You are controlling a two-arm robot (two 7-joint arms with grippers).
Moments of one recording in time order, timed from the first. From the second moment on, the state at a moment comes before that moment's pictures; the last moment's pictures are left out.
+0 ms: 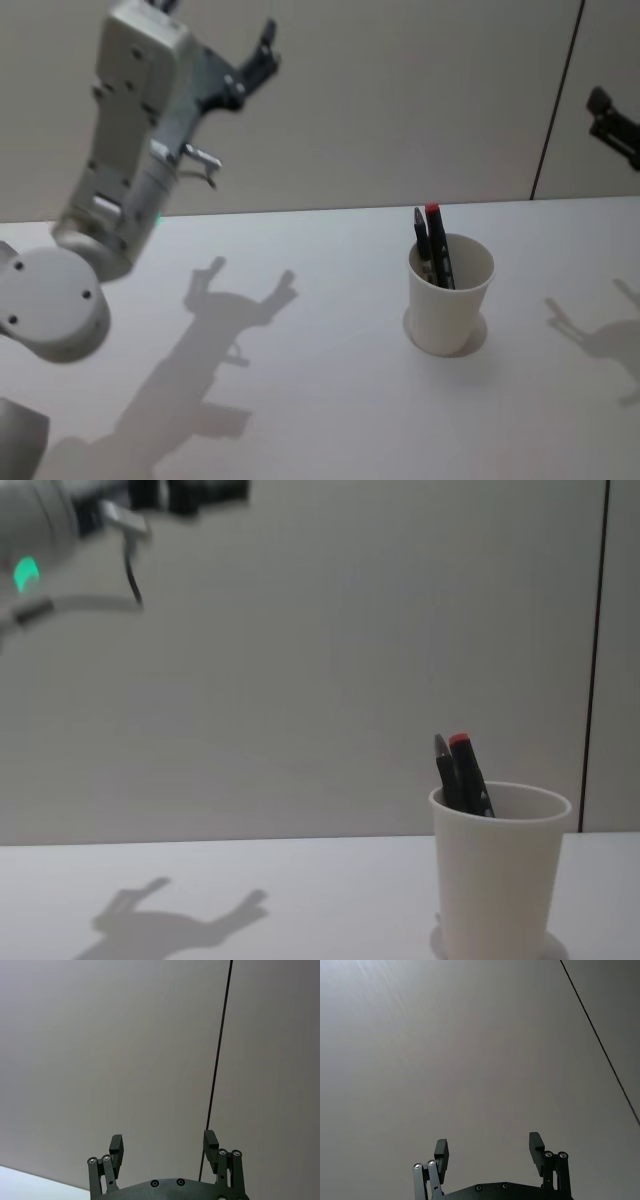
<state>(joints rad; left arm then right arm) -0.30 0.38 0.31 -1.78 -0.03 -0.01 0.01 0.07 0.65 -0.18 -1.92 0.54 0.02 -0.02</state>
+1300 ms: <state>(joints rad) -0.24 0.38 0.45 -1.63 -0.20 0.01 -0.01 -0.01 0.34 -0.23 -1.77 0.29 0.03 0.07</state>
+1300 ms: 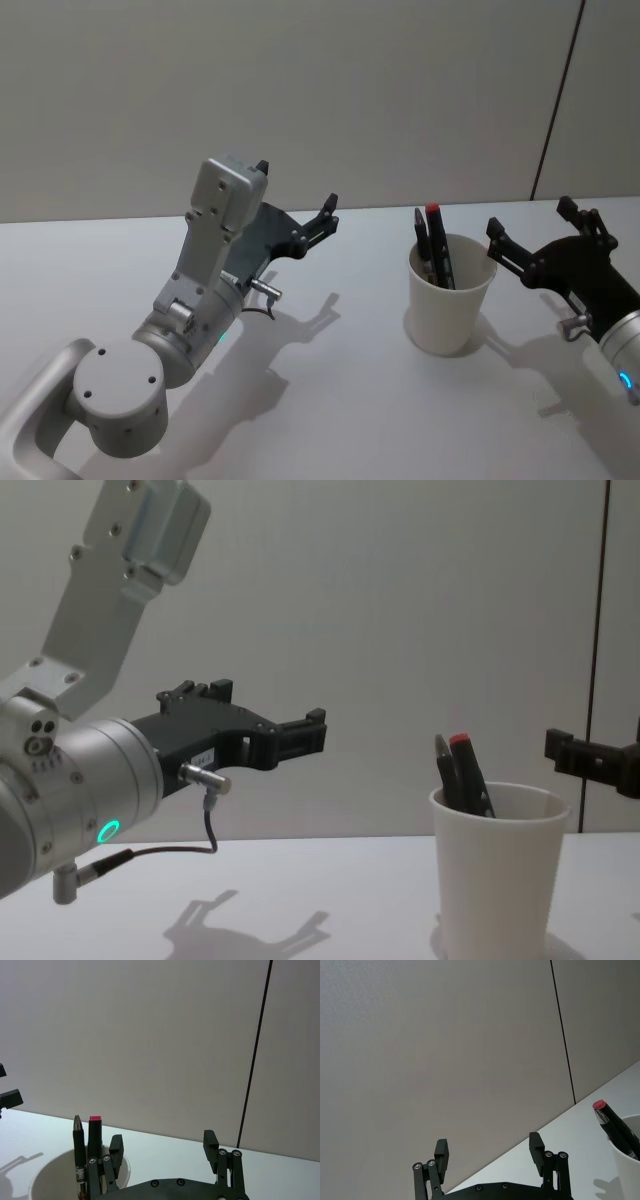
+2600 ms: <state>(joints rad) -0.24 0.38 0.45 -1.63 -0.20 0.01 -0.01 -0.01 0.34 -0.23 -1.77 0.29 0.03 0.07</state>
